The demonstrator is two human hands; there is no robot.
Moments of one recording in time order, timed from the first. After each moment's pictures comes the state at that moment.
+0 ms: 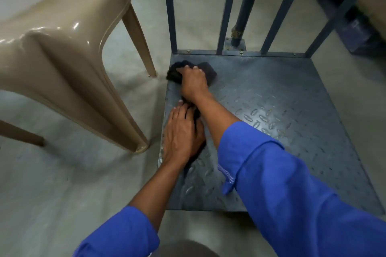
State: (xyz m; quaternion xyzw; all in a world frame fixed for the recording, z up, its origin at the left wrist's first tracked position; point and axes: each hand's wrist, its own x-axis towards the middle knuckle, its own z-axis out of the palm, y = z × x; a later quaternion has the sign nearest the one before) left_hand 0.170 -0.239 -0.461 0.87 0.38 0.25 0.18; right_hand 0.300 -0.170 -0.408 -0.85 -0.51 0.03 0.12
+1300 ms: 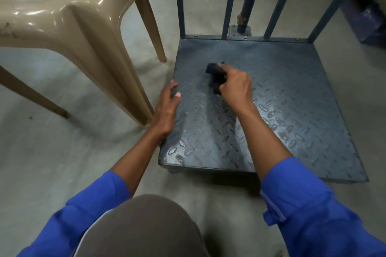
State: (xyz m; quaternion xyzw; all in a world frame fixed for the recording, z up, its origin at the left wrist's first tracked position) left_hand 0.099 -0.237 -0.443 0.75 0.37 0.24 0.50; right_hand 0.305 -0.316 -0.395 -0.88 -0.40 0.02 0.27
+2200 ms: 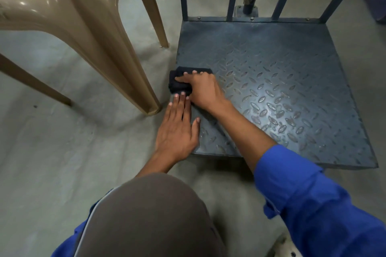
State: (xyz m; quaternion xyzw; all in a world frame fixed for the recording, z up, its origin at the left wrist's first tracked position) left_hand 0.067 -0.311 -0.463 0.92 0.36 0.05 0.11; right_hand 0.227 -0.293 -0.409 -0.78 -0.59 0.09 0.18
